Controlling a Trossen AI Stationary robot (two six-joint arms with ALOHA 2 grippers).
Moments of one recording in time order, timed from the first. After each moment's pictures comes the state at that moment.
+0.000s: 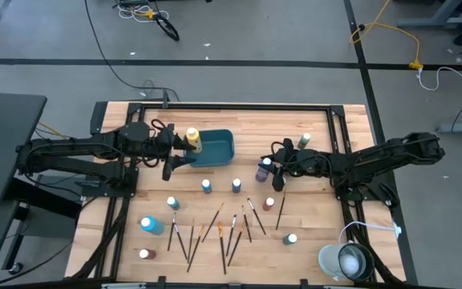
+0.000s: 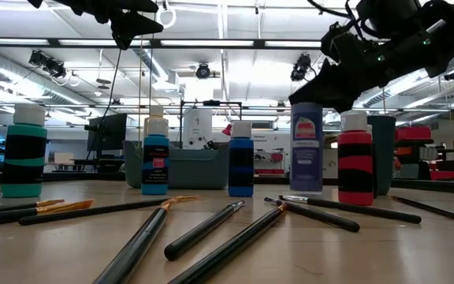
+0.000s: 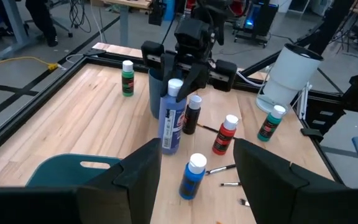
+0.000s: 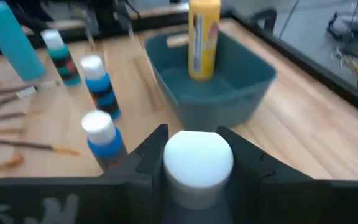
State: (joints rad) left arm 0.12 0.82 0.72 -0.17 0.07 -0.14; right arm 0.00 1.22 0.41 0.50 0.27 0.14
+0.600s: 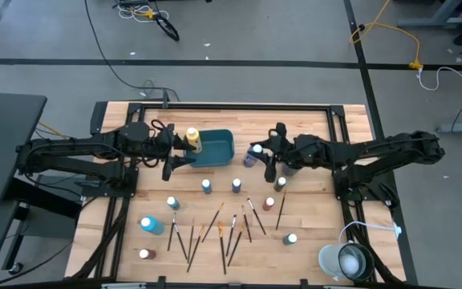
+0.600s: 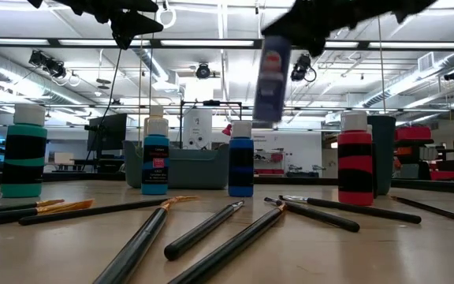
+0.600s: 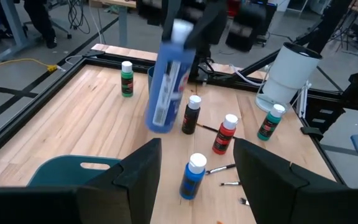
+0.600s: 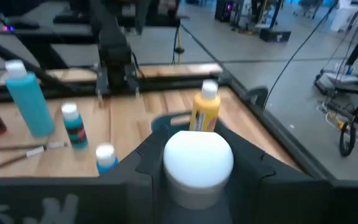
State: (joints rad) left arm 0.12 0.82 0.72 -0.17 0.07 -0.13; right arm 0.00 1.22 0.80 0.24 0.27 -0.02
